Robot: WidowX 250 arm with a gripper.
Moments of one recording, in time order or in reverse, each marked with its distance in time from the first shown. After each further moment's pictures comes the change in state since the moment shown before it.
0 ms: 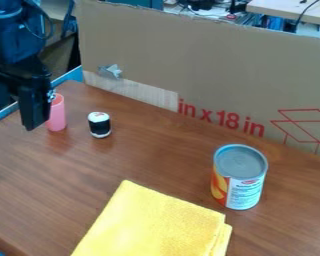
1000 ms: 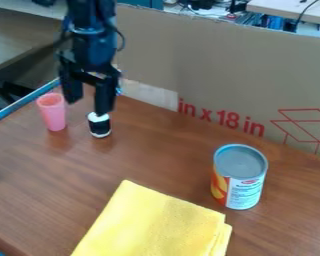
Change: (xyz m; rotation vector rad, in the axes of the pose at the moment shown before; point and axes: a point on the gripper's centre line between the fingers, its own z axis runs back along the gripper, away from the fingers) arm 0.111 -0.009 -0.053 -0.033 0.054 -0.107
